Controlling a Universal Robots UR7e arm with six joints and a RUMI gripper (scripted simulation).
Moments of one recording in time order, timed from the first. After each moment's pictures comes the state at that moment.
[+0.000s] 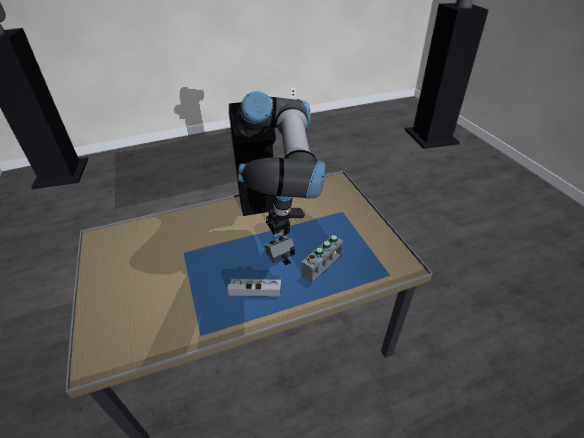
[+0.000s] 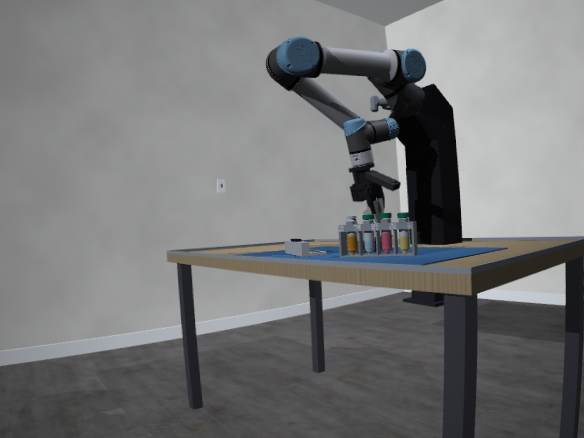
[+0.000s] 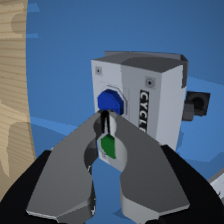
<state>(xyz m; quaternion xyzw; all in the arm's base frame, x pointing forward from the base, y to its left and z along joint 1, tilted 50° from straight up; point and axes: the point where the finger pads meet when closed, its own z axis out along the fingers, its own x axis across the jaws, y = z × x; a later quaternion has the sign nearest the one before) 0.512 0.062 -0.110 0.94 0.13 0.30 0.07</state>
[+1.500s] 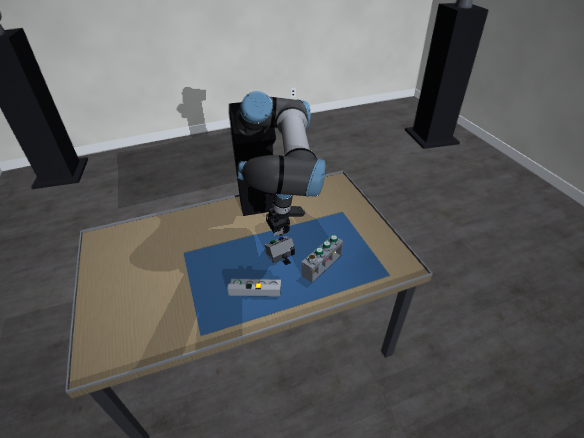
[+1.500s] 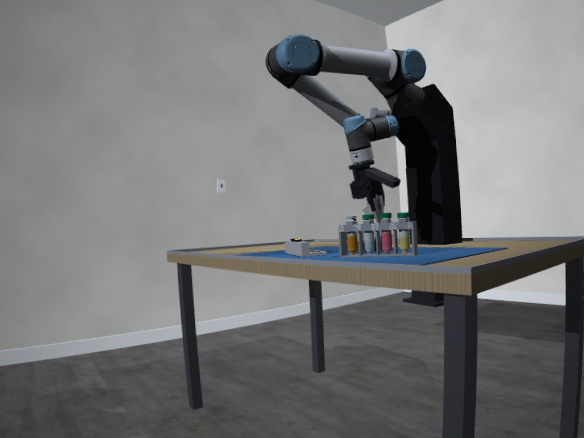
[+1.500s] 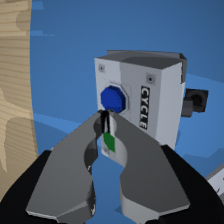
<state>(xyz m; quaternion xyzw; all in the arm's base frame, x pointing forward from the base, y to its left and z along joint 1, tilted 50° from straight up) 0.505 0.062 -0.104 0.94 0.13 0.30 0.07</state>
